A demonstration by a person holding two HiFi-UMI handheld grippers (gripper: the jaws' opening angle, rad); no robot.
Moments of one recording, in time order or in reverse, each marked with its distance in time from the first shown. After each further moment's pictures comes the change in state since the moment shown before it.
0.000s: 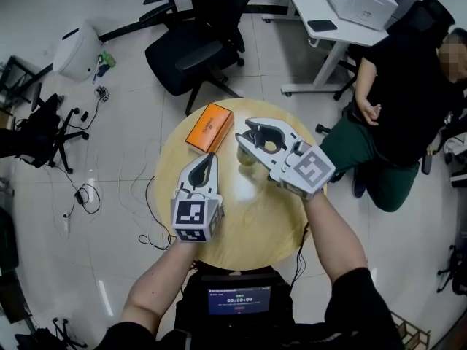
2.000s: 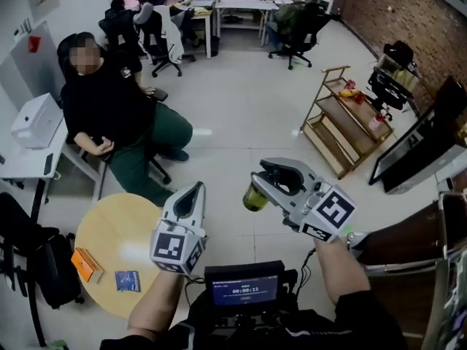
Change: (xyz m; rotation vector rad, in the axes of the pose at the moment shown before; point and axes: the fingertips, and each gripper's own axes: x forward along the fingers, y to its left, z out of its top) left arm -0.597 -0.550 0.107 0.305 -0.165 -1.597; right arm -0.563 0.635 0.377 -0.098 0.095 -1.571
